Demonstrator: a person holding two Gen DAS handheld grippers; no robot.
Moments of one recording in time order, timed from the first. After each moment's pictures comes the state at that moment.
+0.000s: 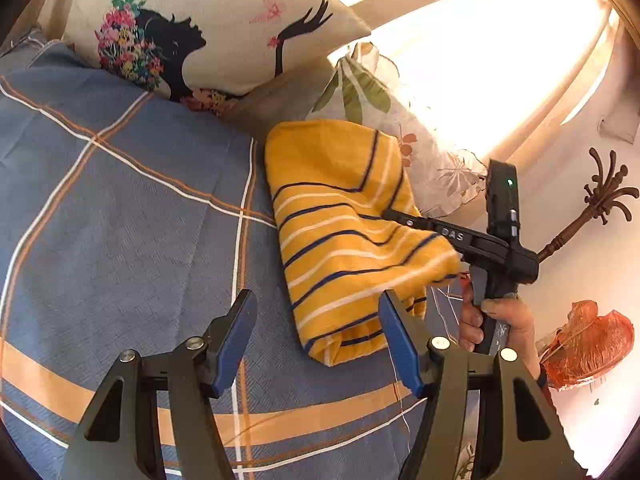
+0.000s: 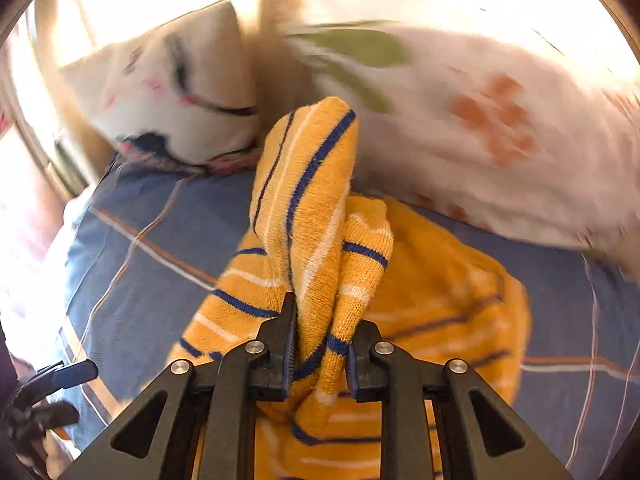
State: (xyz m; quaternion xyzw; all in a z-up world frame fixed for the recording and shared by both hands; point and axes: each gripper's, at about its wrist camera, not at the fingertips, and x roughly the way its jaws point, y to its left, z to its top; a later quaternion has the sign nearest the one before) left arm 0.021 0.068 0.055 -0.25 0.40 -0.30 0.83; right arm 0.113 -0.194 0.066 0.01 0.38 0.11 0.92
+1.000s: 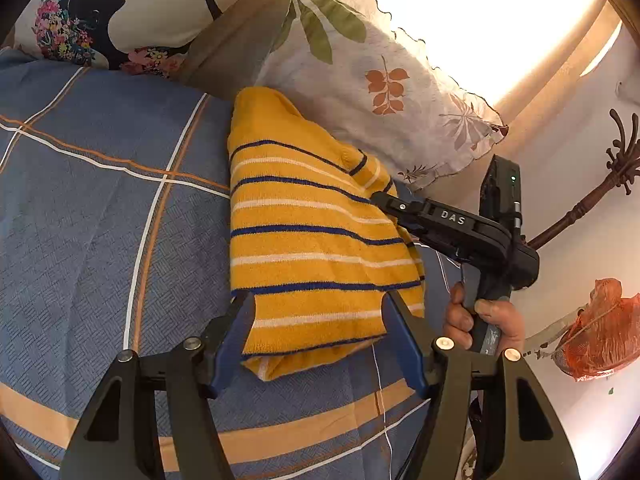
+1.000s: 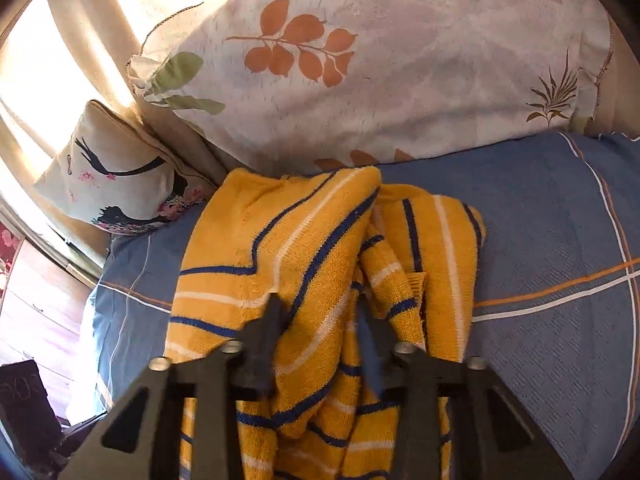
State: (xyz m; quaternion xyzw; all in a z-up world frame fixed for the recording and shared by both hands) left arm 0.037 -0.026 0.045 -0.19 0.45 -0.30 0.82; right arm 0.117 -0.300 0.009 0.19 0.36 0.13 0.90
